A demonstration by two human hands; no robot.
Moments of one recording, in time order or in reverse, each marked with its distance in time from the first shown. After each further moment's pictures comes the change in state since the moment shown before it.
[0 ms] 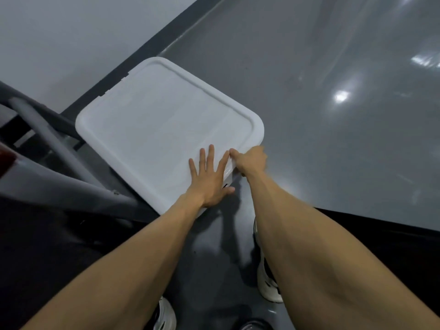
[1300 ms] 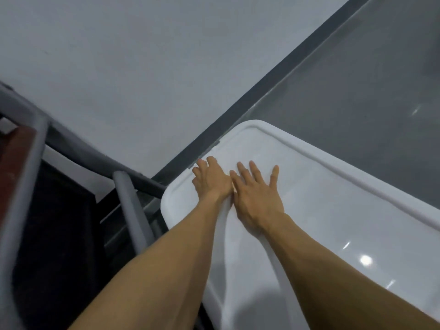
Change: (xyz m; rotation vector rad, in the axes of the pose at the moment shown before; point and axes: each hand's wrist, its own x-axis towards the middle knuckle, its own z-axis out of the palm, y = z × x) left_hand 0.162 -0.249 -0.140 -0.265 0.551 -0.681; right_hand 0.062 -0.163 0.224 -0.966 -0.154 -1.134
